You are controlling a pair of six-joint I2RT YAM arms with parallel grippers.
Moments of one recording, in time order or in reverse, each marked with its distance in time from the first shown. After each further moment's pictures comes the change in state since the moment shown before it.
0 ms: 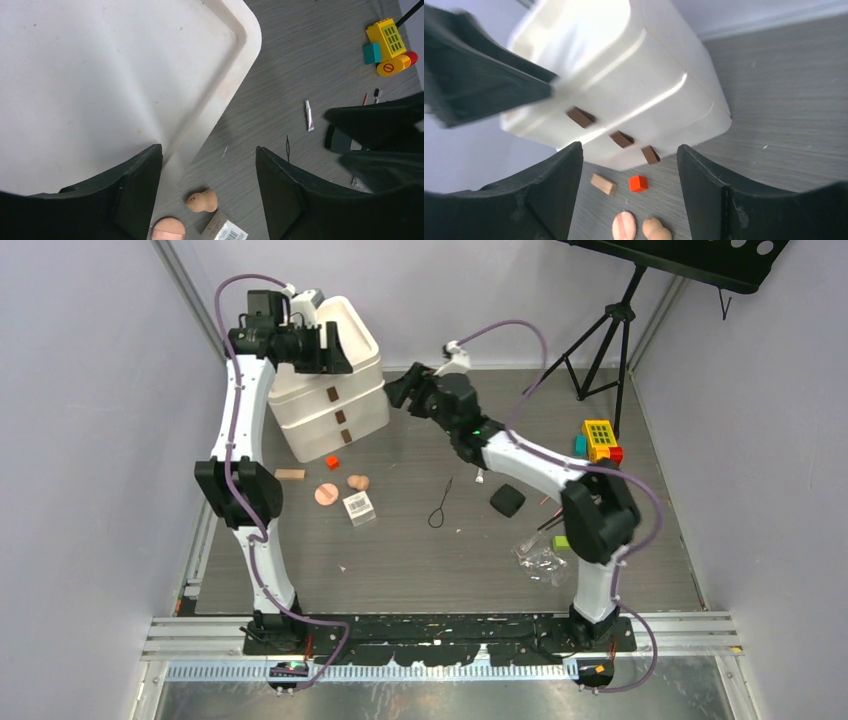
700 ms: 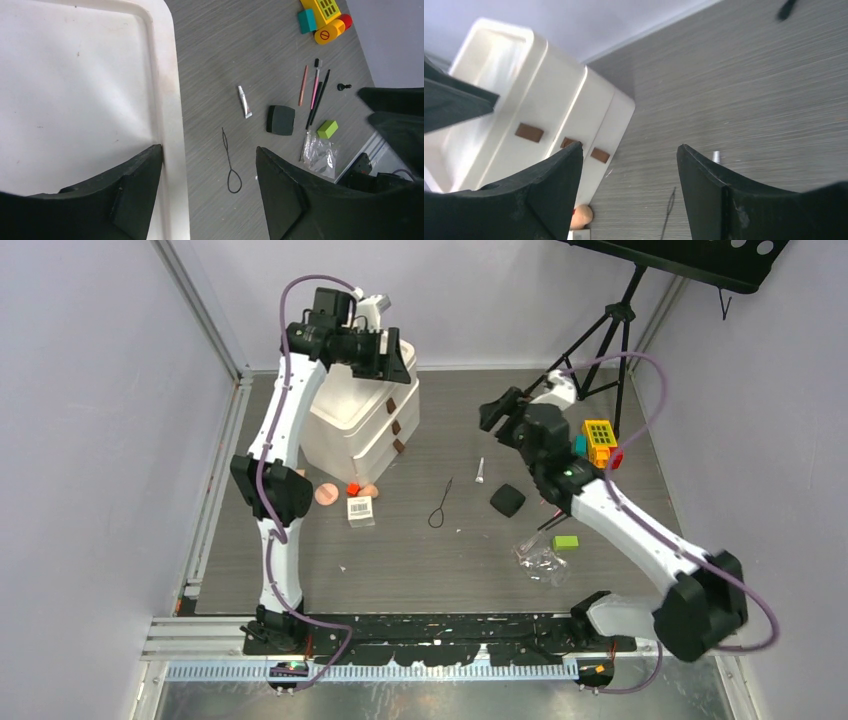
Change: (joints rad) left arm -0.241 0.101 0.187 -0.109 0.010 -0.096; right arm -0.157 -0.638 -0.539 -0.216 0.206 -0.027
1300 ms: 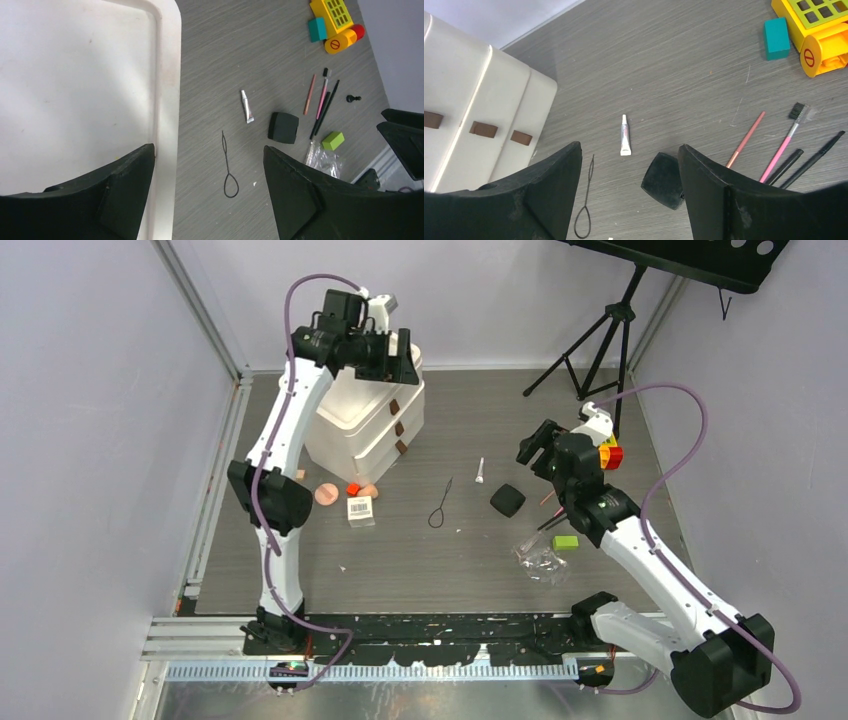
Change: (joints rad) left arm -0.063 -0.062 -0.067 0.043 -0.119 -0.061; right arm -0.111 -0.348 -0.180 -0.309 0.094 -0.058
